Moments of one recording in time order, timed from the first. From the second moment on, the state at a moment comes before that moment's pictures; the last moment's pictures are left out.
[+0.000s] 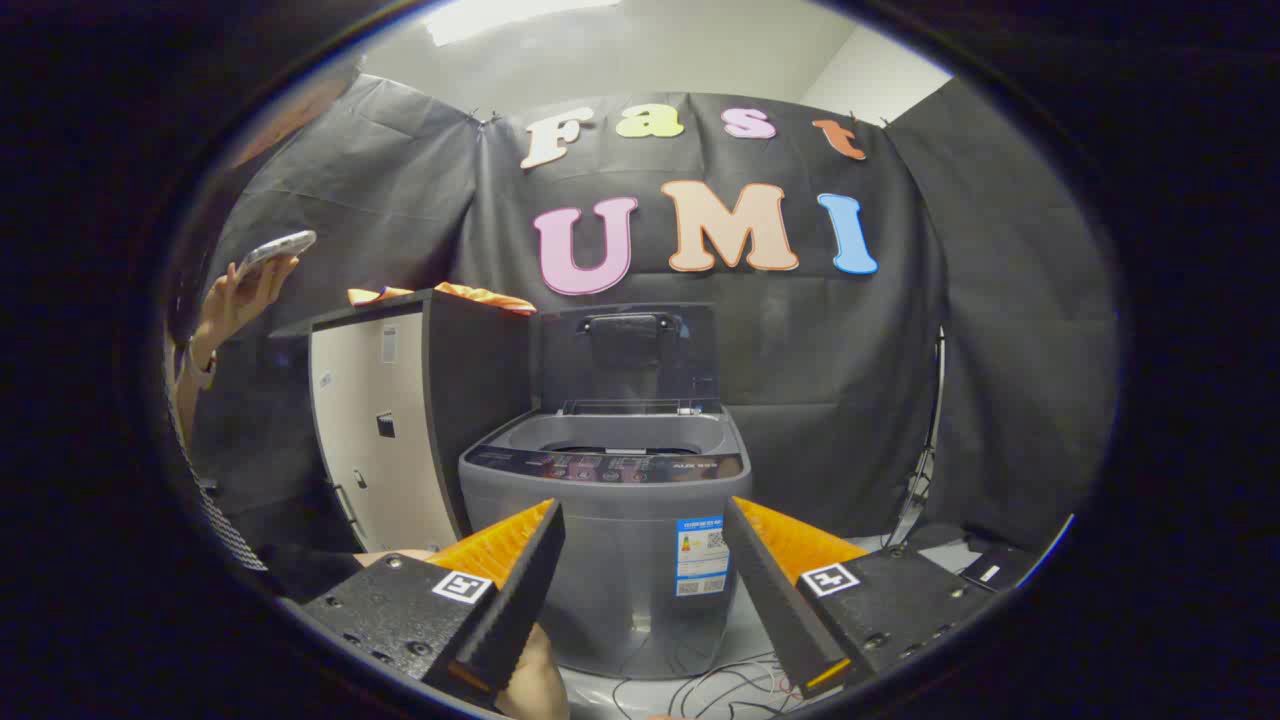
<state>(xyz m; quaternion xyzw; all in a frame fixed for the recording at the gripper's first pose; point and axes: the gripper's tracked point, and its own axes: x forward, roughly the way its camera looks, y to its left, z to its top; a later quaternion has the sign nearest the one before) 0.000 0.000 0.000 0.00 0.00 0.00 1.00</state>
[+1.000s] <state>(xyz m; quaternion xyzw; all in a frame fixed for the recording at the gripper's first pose) 0.001 0.001 -0.001 0.00 0.00 0.00 1.00</state>
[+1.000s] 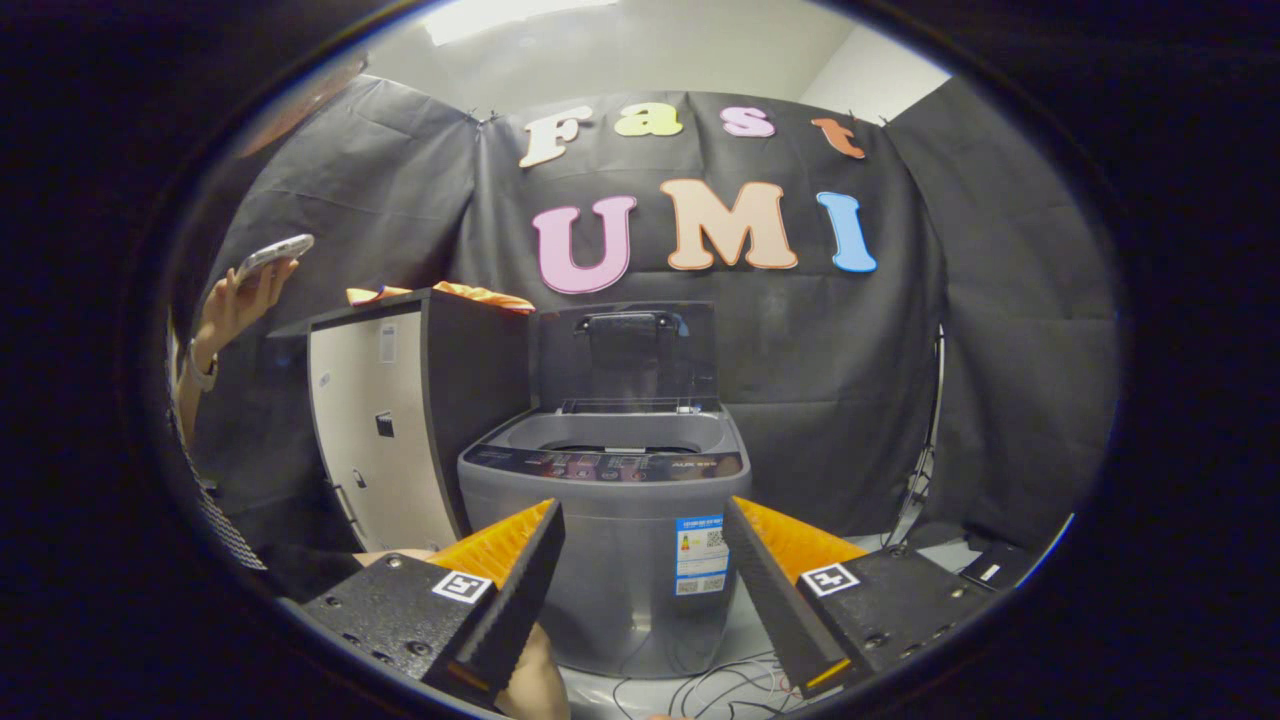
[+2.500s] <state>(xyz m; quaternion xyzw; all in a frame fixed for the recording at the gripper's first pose) 0.071 0.039 0.115 0.02 -0.06 0.01 1.00</state>
